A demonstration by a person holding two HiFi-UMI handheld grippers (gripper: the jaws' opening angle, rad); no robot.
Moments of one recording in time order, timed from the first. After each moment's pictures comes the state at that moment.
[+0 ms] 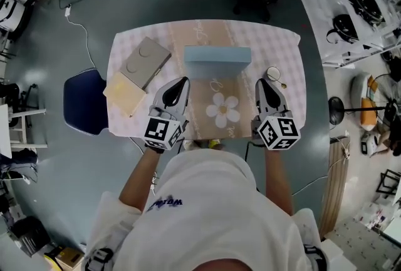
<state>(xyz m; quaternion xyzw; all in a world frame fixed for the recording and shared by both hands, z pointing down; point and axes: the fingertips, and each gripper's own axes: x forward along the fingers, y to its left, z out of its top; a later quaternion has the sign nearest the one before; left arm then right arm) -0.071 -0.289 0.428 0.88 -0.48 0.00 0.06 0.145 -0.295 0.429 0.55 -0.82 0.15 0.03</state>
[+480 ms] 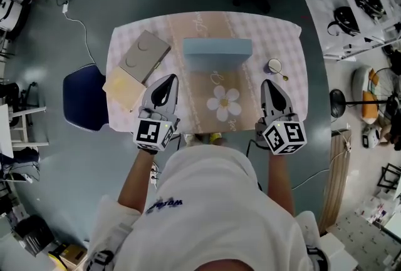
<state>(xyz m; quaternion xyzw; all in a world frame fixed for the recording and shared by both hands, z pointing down) -0.102 -0.278 0.422 0.86 -0.50 0.03 0.03 0.151 -0.271 0.422 0.55 -0.82 0.14 0.02</state>
